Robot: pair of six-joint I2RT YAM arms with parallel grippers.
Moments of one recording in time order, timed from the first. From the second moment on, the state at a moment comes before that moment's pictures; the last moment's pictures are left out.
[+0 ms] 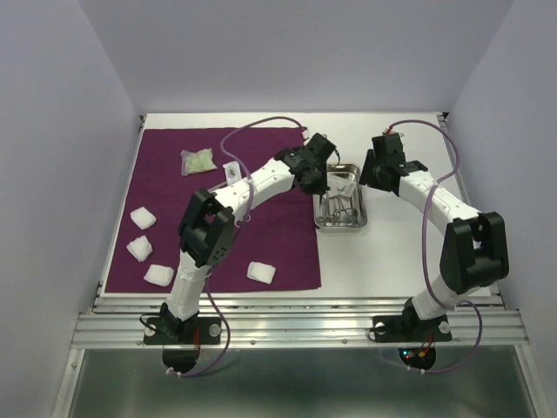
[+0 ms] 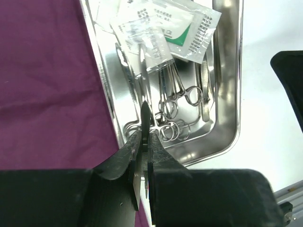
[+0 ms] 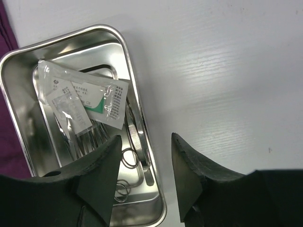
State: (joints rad) left arm -0.80 2.08 1.85 -0.70 -0.09 -0.69; right arm 0.24 1.60 1.18 -0.42 0.26 0.44
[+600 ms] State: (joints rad) left arm -0.80 2.27 1.94 -0.66 -0.07 -0.73; right arm 0.20 1.52 1.13 -0.44 0.29 0.44
